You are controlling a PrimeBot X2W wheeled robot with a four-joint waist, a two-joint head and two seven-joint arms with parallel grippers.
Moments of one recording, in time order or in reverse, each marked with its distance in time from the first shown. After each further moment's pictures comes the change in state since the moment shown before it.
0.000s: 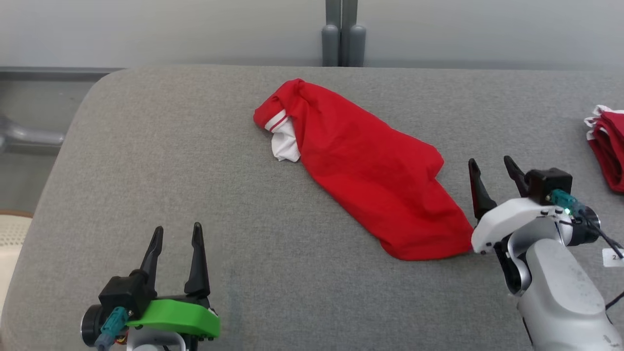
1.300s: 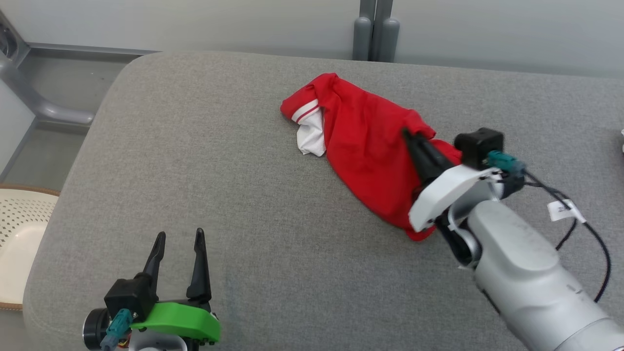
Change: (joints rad) left arm 0.000 -0.007 0.003 0.033 0.029 -0.005 0.000; right arm -0.246 -0.069 0.517 0.093 0.407 0.000 -0.057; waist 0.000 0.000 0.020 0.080
